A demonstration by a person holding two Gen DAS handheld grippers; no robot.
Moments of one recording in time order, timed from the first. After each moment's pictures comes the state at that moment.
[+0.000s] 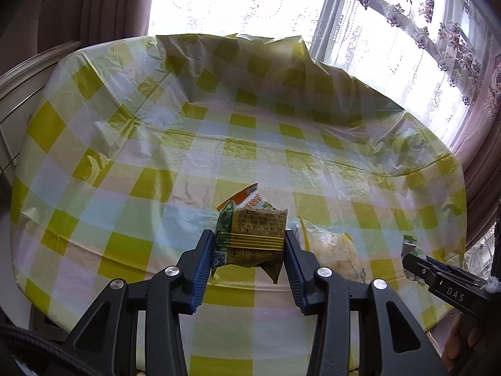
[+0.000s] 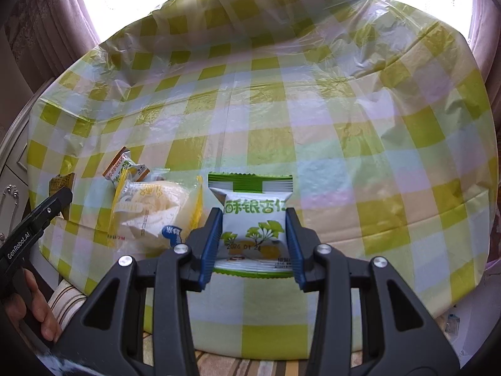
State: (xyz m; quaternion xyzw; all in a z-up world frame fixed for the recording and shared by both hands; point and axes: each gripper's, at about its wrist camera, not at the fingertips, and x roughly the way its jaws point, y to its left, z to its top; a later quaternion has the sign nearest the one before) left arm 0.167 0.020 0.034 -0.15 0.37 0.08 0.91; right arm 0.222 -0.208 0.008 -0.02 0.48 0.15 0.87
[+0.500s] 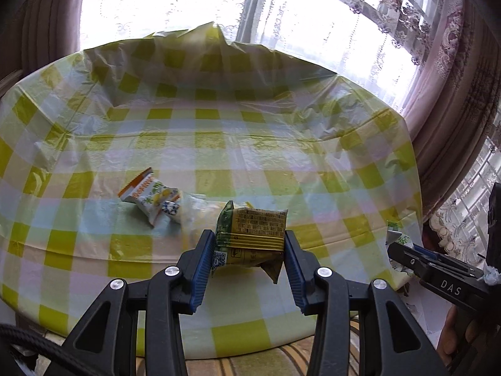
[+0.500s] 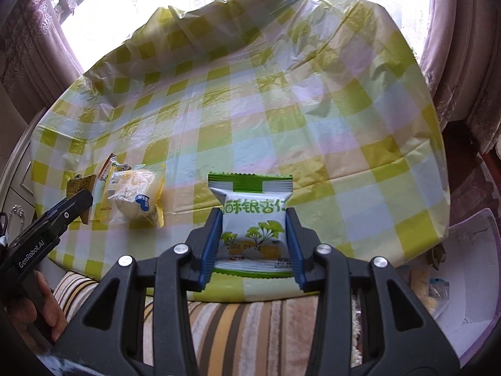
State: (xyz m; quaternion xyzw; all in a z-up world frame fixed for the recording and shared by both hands) left arm 0.164 -0.084 0.048 -0.10 0.40 -0.04 0.91; right arm 0.177 -0.297 0.037 0.02 0.47 0.10 0.88
